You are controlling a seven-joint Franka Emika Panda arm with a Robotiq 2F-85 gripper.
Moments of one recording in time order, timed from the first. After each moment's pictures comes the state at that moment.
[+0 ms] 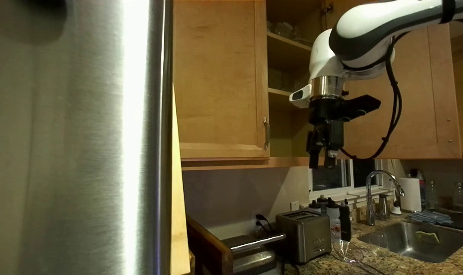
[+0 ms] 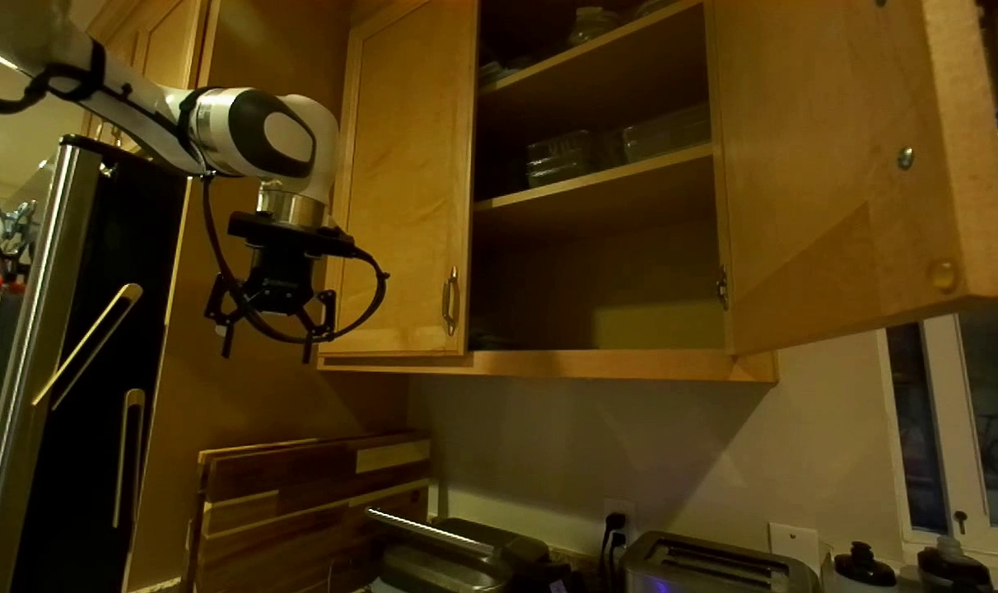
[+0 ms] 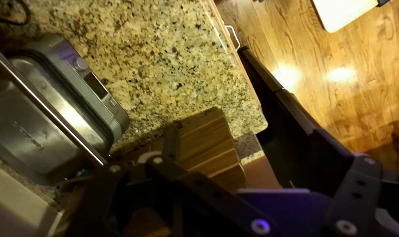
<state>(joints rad) 0.12 -0.56 0.04 -2.12 0.15 1.66 -0.76</state>
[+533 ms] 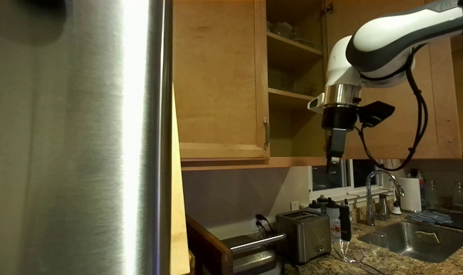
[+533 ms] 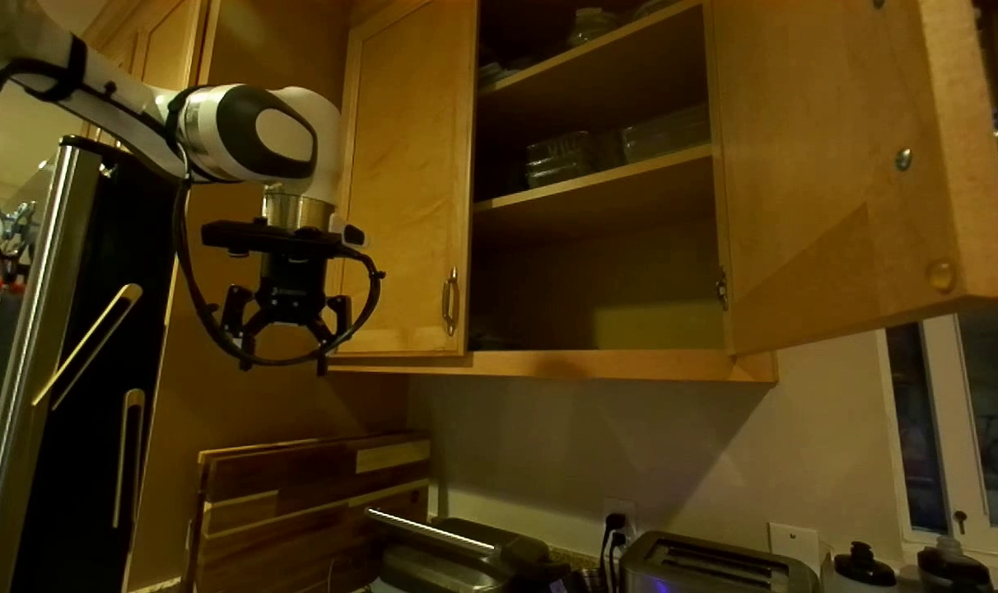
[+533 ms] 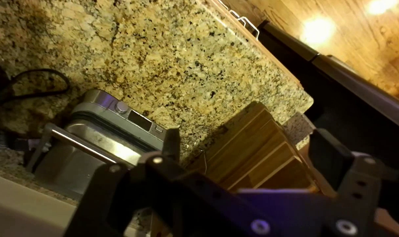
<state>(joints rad) 0.09 -0.66 -0.01 -2.25 0.12 1.75 -0.46</state>
